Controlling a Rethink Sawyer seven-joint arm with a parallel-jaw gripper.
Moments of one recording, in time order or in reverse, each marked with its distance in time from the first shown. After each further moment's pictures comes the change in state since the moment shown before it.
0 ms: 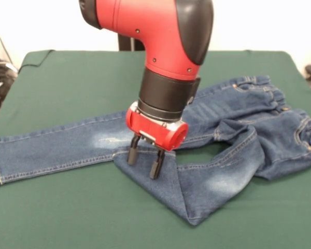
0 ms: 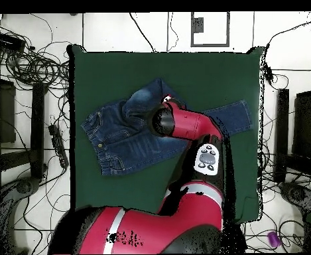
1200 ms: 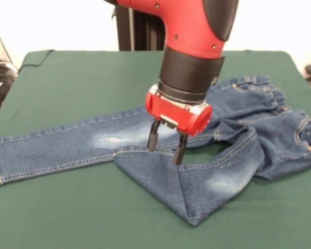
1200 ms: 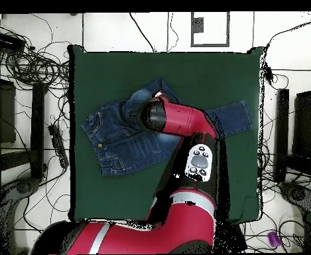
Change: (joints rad) arm 0.047 -0.077 0.000 0.008 0.043 0.111 0.000
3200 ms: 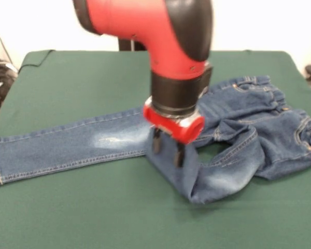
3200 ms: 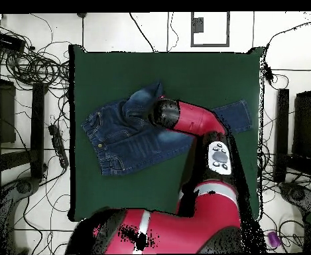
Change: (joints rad) arm -0.111 0.017 0.138 0.000 -0.011 0.179 0.000
